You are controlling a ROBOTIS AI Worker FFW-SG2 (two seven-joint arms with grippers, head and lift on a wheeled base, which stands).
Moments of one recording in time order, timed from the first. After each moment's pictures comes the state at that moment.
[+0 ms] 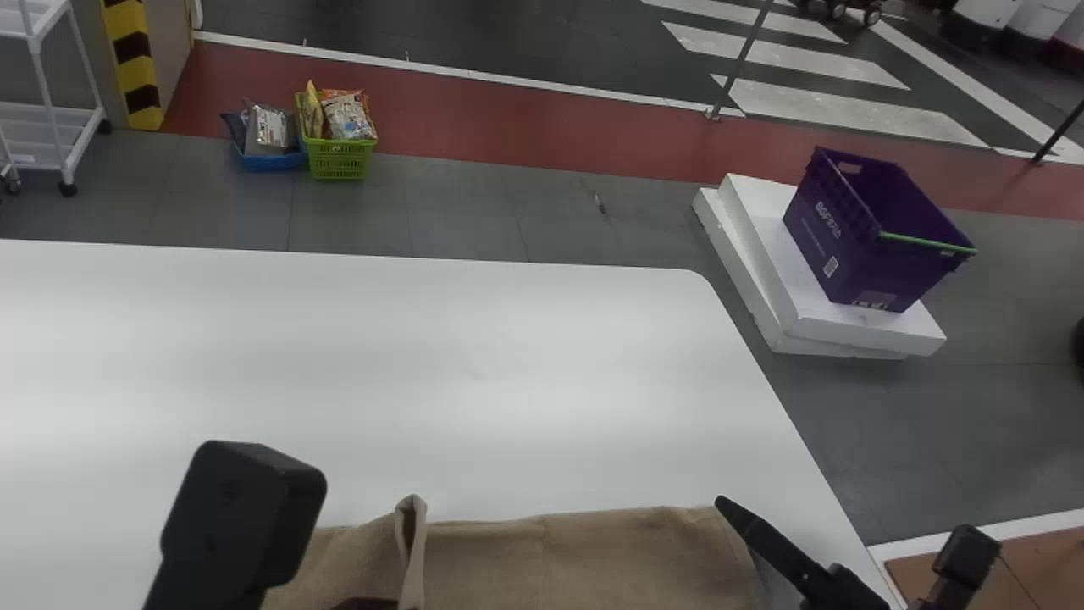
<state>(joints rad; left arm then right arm) 0.36 0.00 -0.70 -2.62 -0.67 1.57 -0.72 0.26 0.00 -0.85 -1.70 -0.36 0.80 1.24</state>
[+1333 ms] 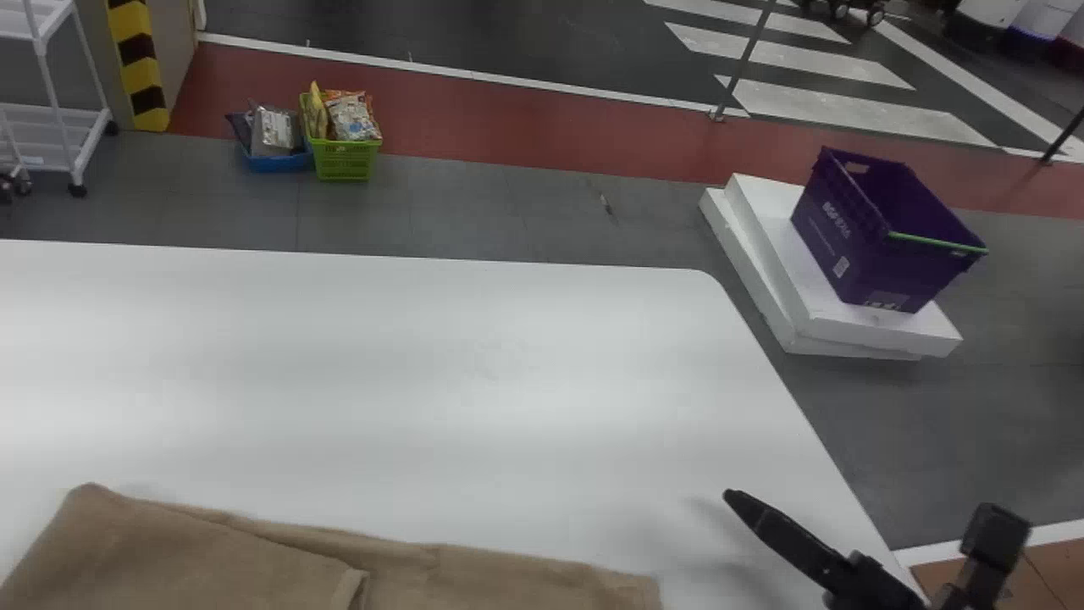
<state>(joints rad) 0.49 0.00 0.31 -2.44 -0.10 1.27 -0.78 0.30 0.00 -0.80 -1.85 -0.36 0.86 1.23</state>
